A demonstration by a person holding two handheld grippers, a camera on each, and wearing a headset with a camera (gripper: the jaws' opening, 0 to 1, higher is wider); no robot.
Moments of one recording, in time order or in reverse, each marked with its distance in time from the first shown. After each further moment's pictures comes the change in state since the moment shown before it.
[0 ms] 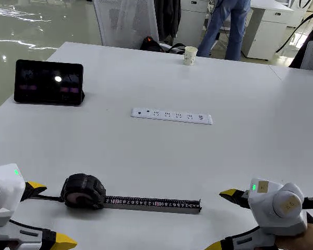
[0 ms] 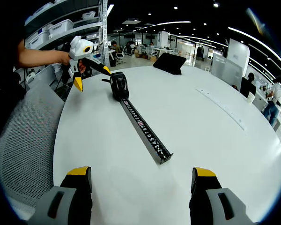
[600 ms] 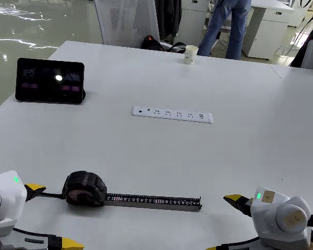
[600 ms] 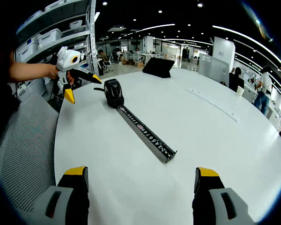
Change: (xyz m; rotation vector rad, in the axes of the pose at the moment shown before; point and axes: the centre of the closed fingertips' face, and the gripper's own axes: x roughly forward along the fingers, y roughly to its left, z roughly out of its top) left arm 0.000 -0.012 0.001 -0.029 -0.050 0.061; right arm -0.002 0.017 0.005 0.099 -0.063 -0.086
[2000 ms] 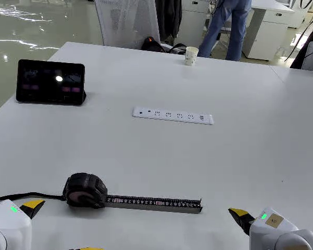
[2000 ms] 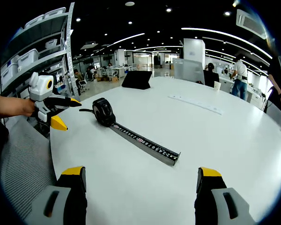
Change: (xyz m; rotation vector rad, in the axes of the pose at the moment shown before) left arm -0.007 -0.023 0.013 -0.149 -0.153 0.182; right arm -0.006 0.023 0.022 0.191 -0.126 -0.179
